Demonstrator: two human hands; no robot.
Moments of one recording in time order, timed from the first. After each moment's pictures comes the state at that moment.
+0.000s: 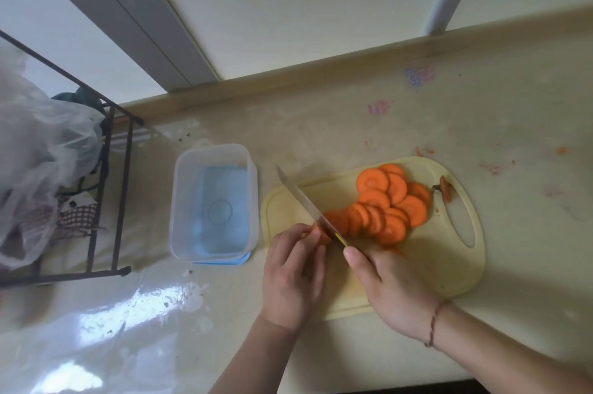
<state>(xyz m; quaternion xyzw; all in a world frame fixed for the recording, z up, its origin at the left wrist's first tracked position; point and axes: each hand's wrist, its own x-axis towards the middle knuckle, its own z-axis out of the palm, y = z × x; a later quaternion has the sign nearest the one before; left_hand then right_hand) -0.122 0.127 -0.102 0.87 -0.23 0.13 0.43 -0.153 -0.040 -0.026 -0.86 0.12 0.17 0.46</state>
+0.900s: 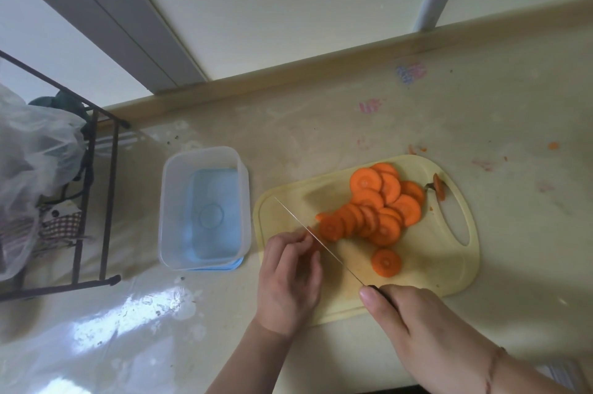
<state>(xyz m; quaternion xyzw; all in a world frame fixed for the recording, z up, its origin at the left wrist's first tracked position) -0.123 0.128 -0.104 0.87 -0.22 0.10 0.44 -0.186 -0.053 0.012 -0.86 0.13 0.25 0.43</state>
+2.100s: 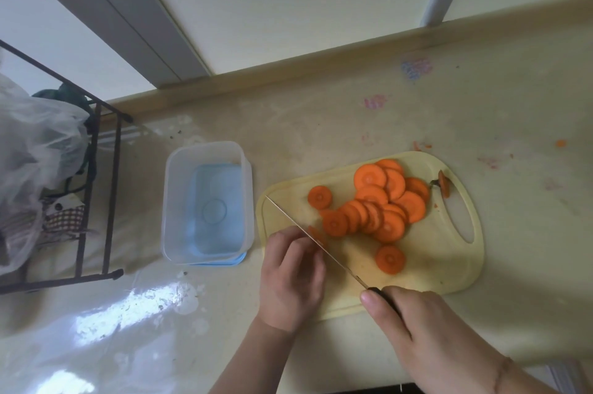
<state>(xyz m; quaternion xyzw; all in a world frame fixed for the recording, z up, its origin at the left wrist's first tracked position) -0.123 0.128 -0.102 0.86 -0.22 0.12 0.44 -0.198 -0.050 0.002 -0.87 0.13 0.22 0.42</state>
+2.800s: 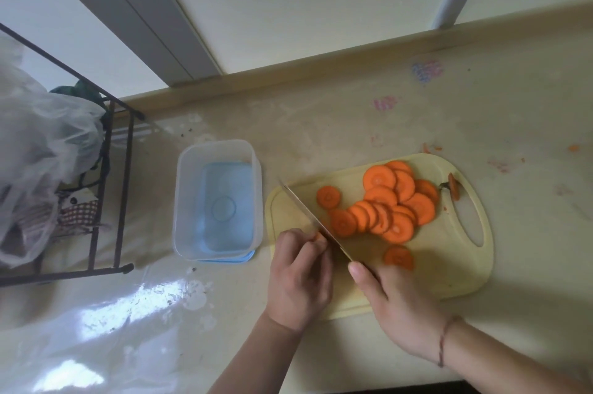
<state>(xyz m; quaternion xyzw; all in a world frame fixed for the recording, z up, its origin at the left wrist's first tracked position) -0.122 0.129 -0.102 0.86 -0.25 0.12 0.43 -0.173 -0.035 -0.036 -0.88 0.11 0.19 0.43</state>
